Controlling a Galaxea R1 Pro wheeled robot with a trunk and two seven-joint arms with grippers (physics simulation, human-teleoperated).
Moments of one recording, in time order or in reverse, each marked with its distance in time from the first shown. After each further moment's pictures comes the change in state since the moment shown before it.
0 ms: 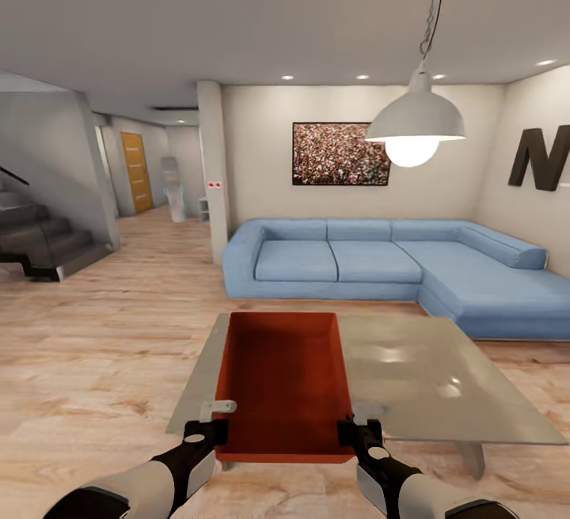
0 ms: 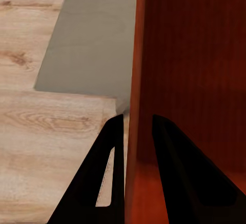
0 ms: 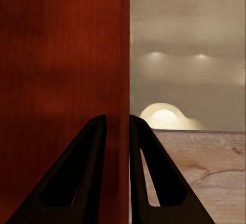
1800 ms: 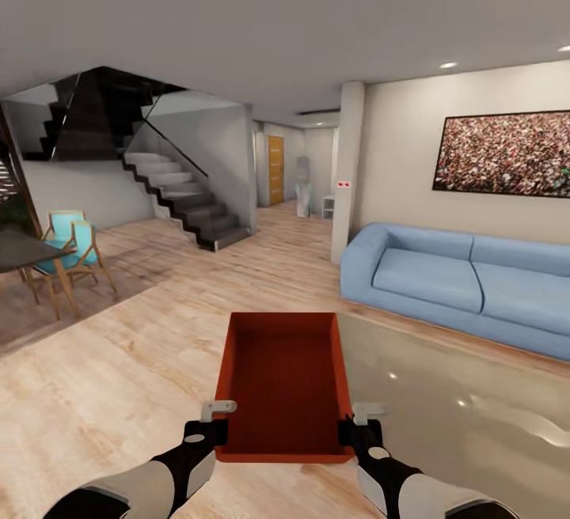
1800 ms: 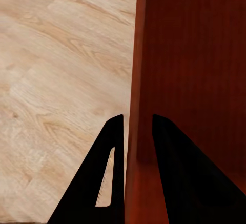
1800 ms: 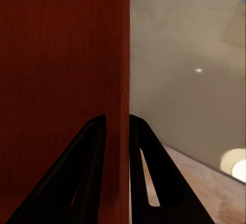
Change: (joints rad) left arm 0.000 0.000 0.000 0.000 0.000 0.000 0.000; right arm 0.000 0.000 0.005 0.000 -0.008 -0.001 0.002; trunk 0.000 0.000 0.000
